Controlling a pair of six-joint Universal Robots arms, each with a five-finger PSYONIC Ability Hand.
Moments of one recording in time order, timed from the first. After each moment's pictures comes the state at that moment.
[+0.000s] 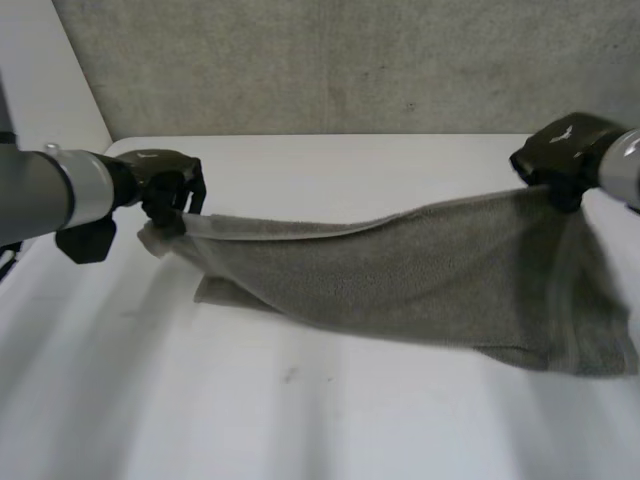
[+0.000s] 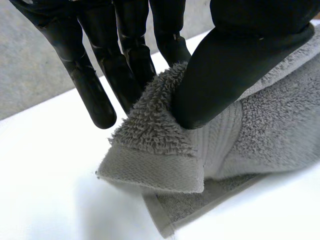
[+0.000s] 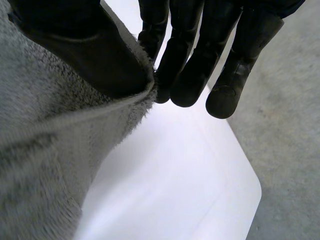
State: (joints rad) left arm 4.47 -2.09 -0.91 2.47 -1.30 3.37; right arm 1.76 -1.07 0.89 0.64 1.39 2.31; left_hand 1.19 1.22 1.22 1.22 1.03; right_hand 1.34 1.33 1.34 1.34 1.17
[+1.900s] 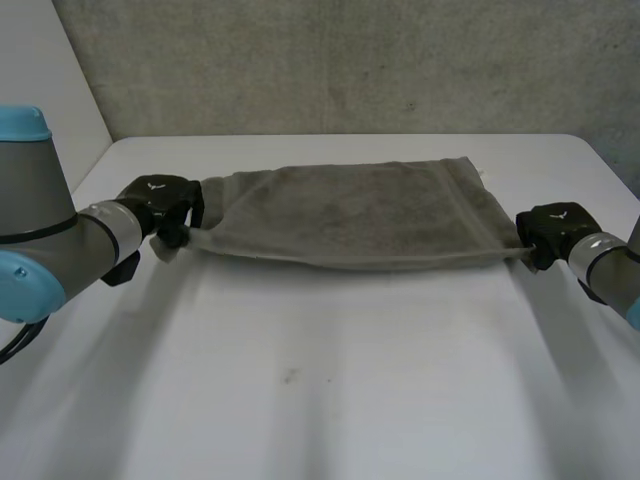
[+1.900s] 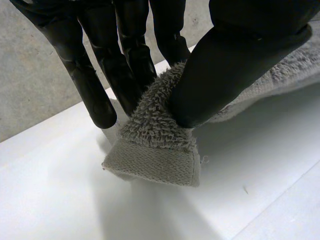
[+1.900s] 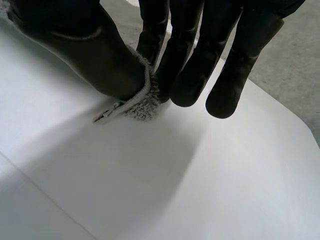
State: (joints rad) left arm 4.48 -2.12 -1.23 2.98 -1.36 3.38; right arm 1.61 -0.83 1.24 -0.02 1.32 2.67; left_hand 1.19 1.22 1.22 1.22 1.03; right_hand 1.34 1.33 1.34 1.34 1.17
